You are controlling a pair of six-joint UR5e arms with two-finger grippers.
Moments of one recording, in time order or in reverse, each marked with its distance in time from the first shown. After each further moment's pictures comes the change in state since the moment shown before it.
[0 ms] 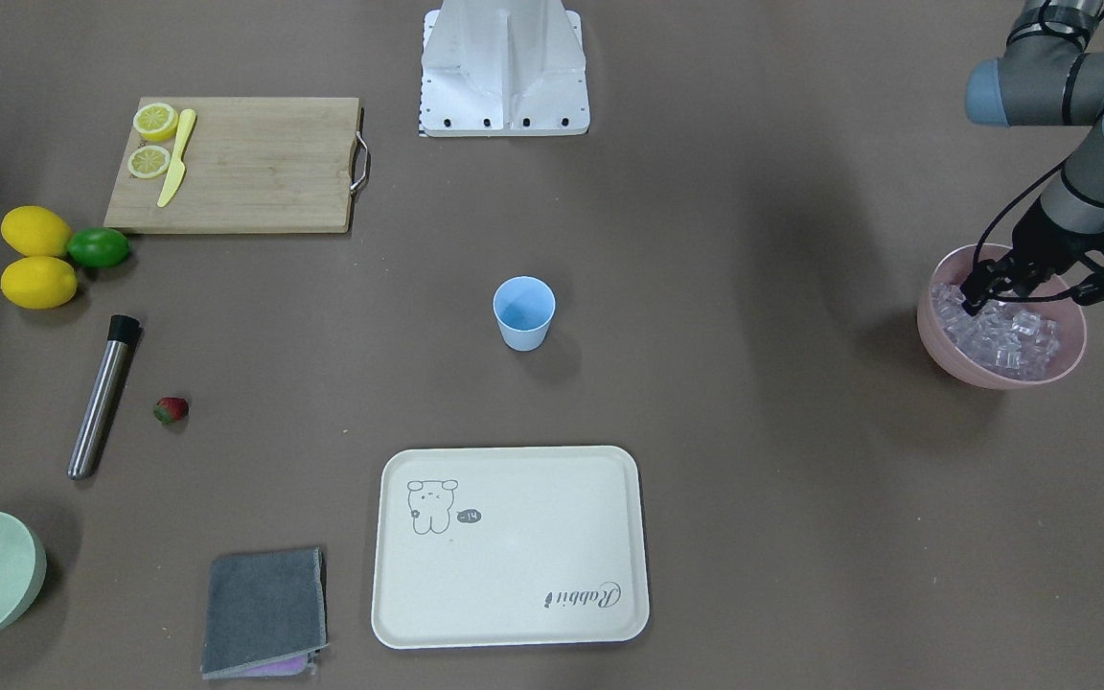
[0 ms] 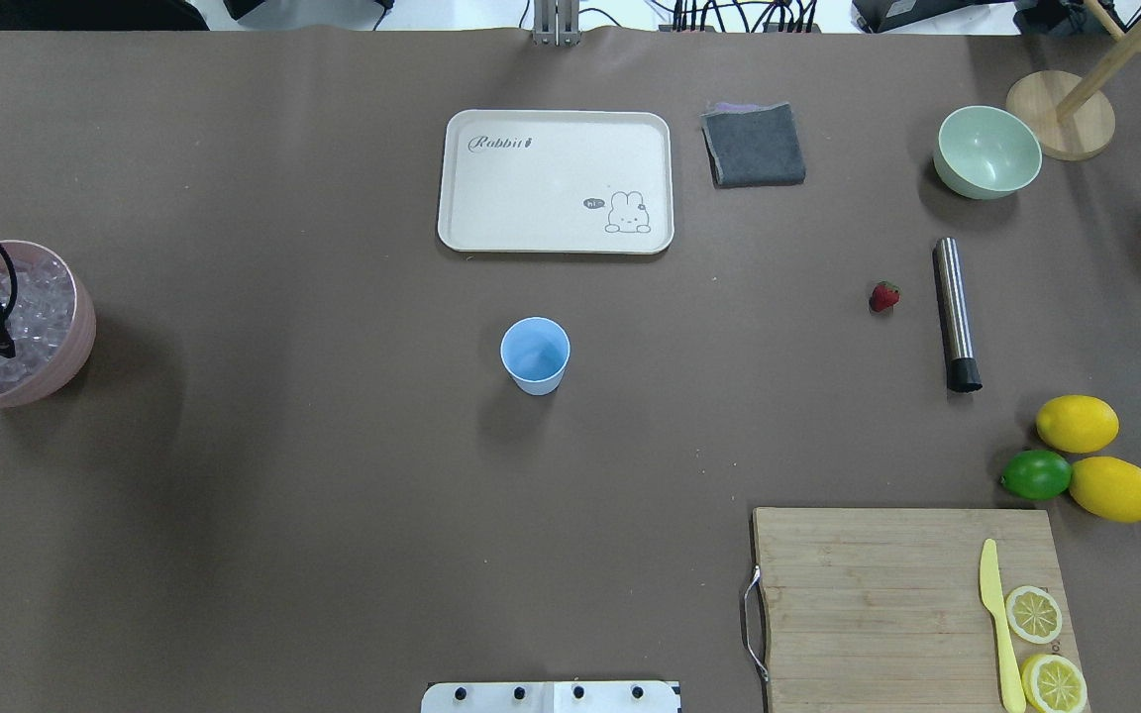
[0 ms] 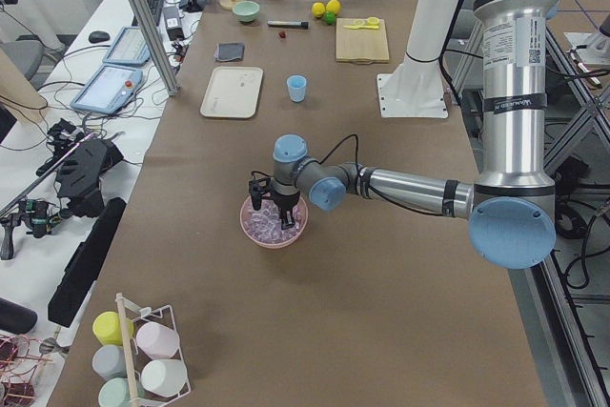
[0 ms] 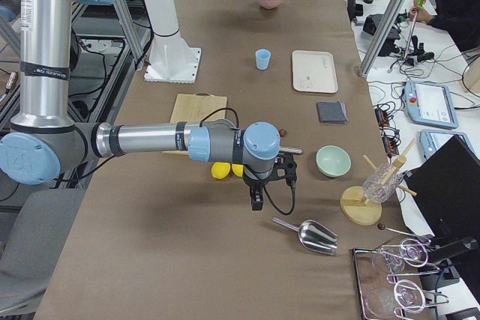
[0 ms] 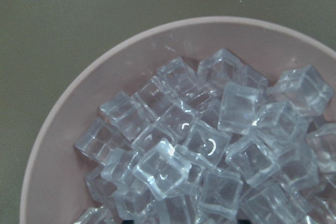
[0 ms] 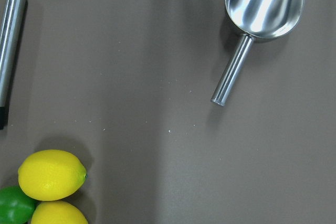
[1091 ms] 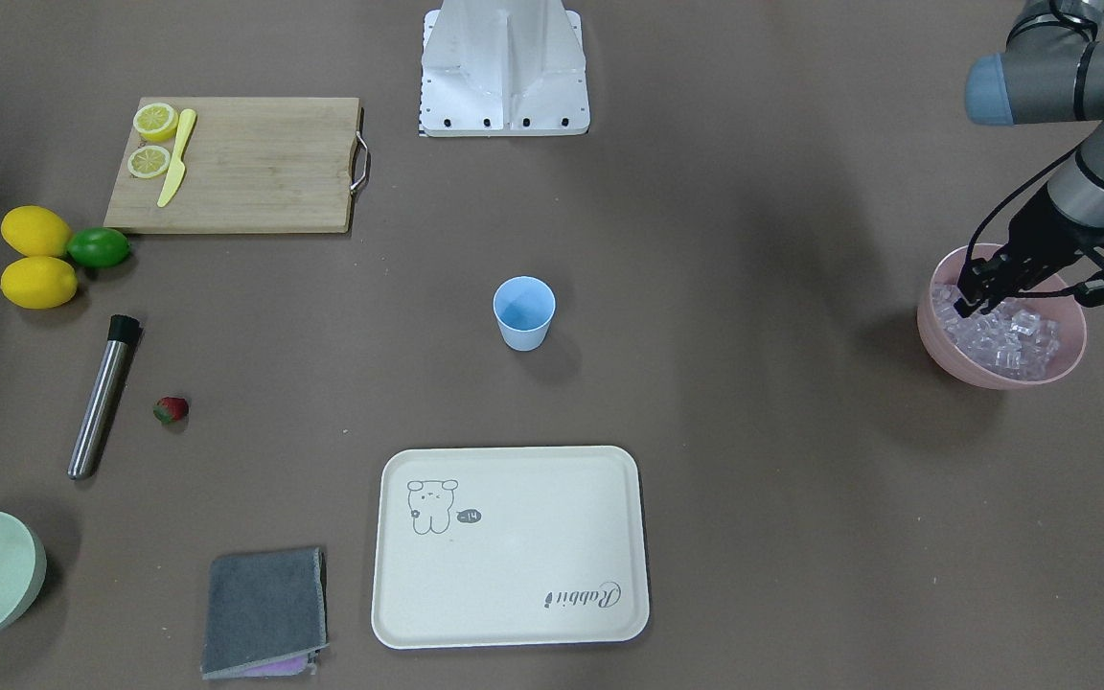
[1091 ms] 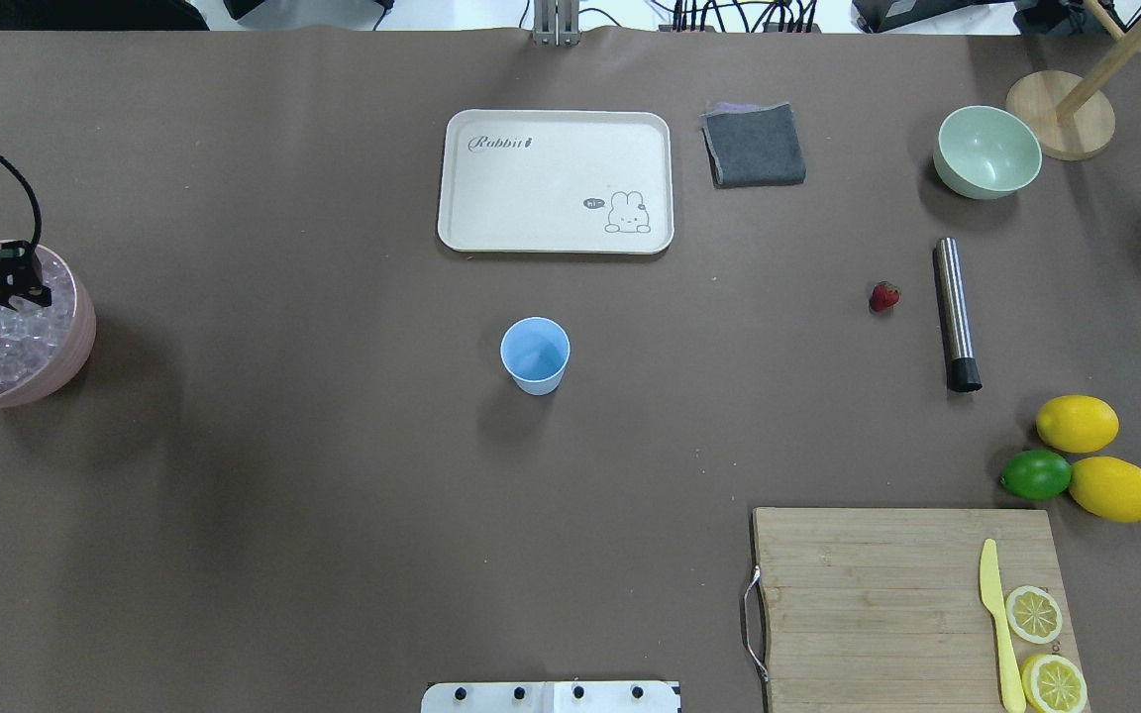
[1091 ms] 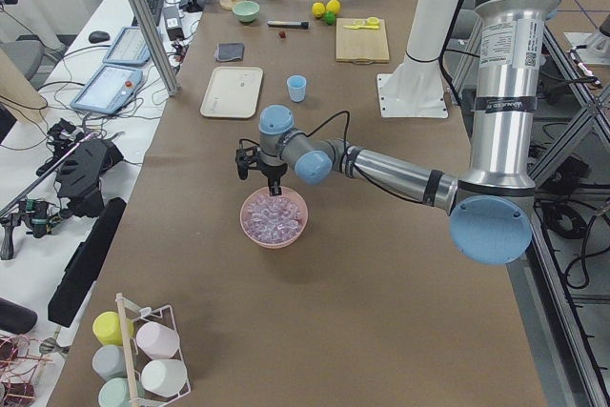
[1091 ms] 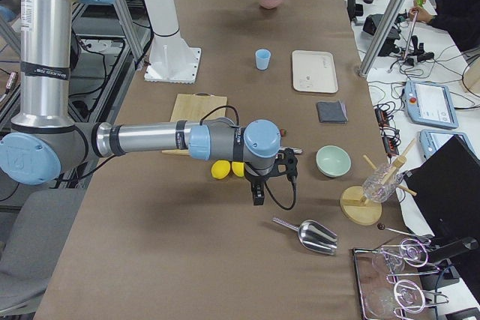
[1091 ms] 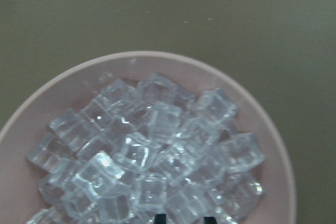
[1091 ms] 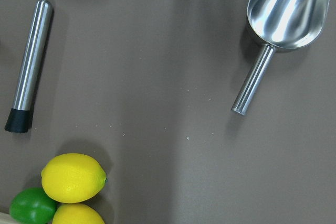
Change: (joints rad) left arm -0.068 -0.133 -0.082 0.088 -0.133 0.030; right arm -0.001 0.003 0.009 0.013 0.041 -0.001
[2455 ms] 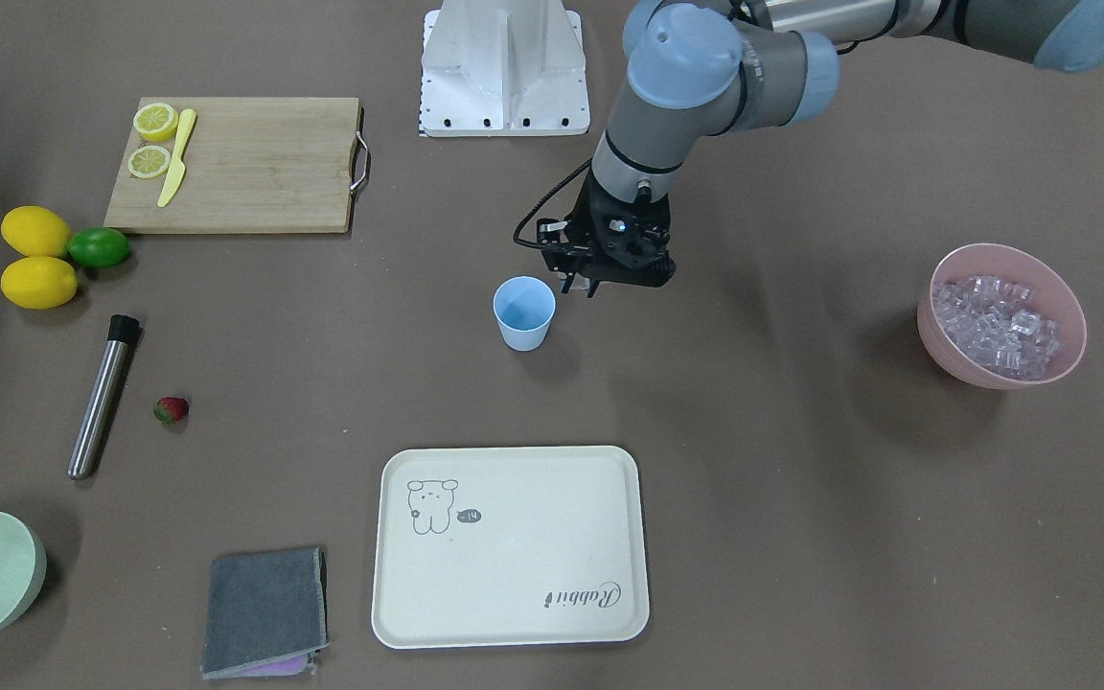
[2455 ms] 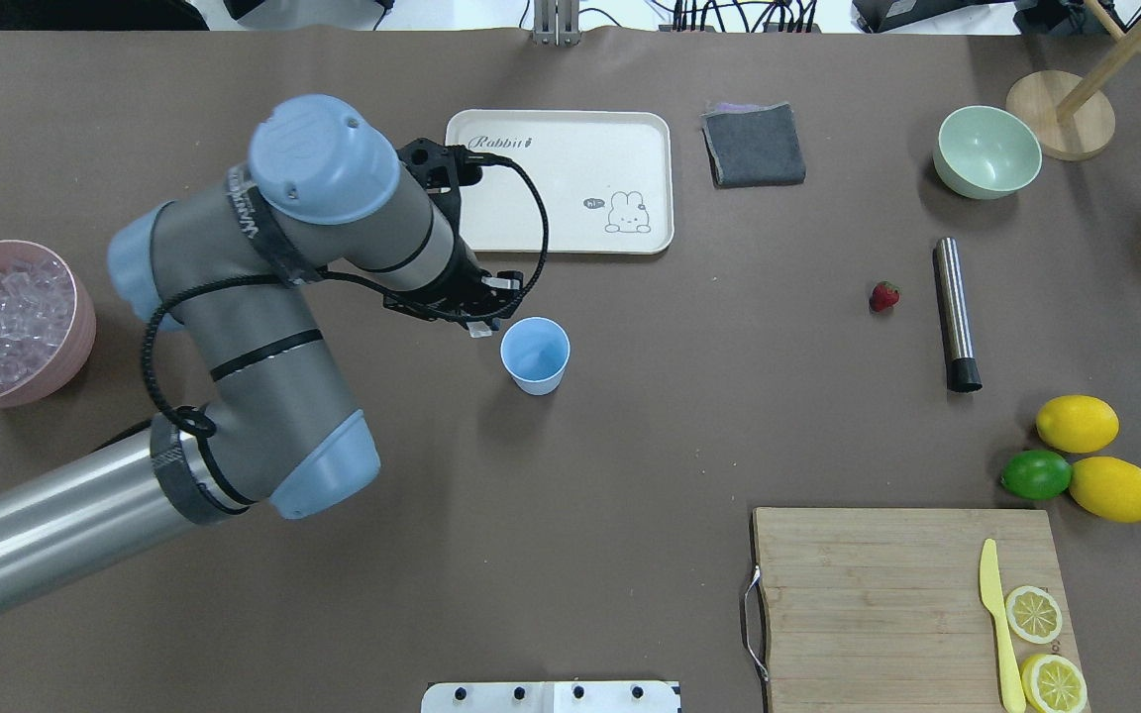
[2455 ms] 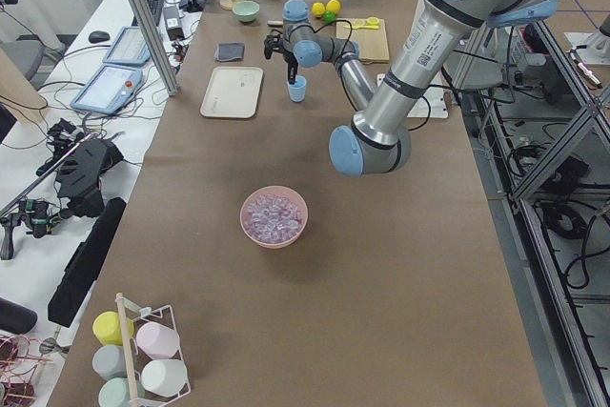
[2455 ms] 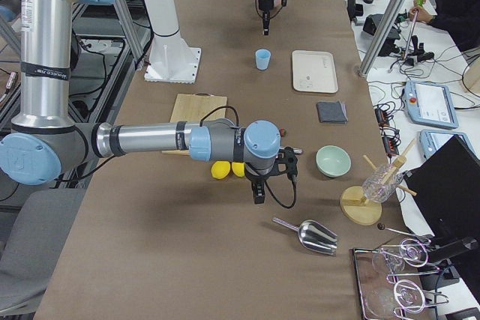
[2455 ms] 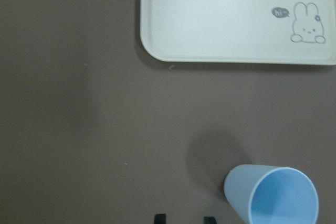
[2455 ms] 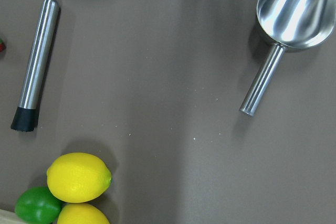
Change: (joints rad) left arm 0.458 -0.683 0.131 0.261 0.227 -0.167; right arm -0.007 -0.002 -0.005 0.009 0.018 0.000
